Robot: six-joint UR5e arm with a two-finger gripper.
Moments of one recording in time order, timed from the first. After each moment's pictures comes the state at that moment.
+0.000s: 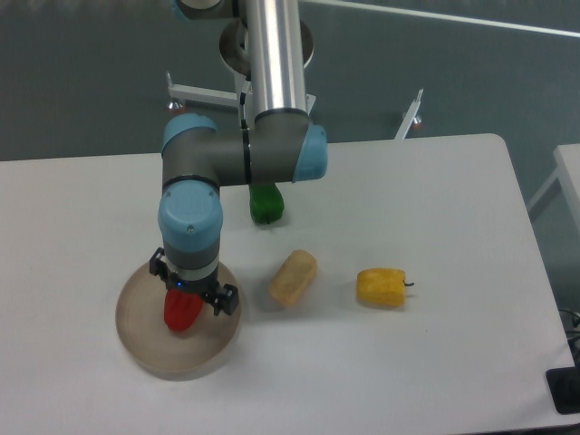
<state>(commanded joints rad) 1.89 -2.22 -1.27 -1.21 1.45 0.48</state>
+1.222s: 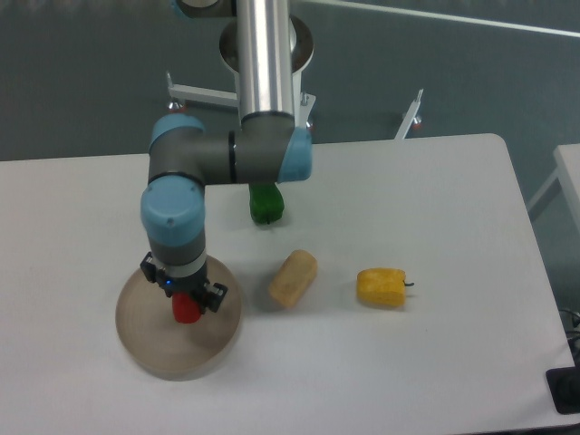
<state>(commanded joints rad) 1.98 -2.08 -1.29 -1.21 1.48 0.49</state>
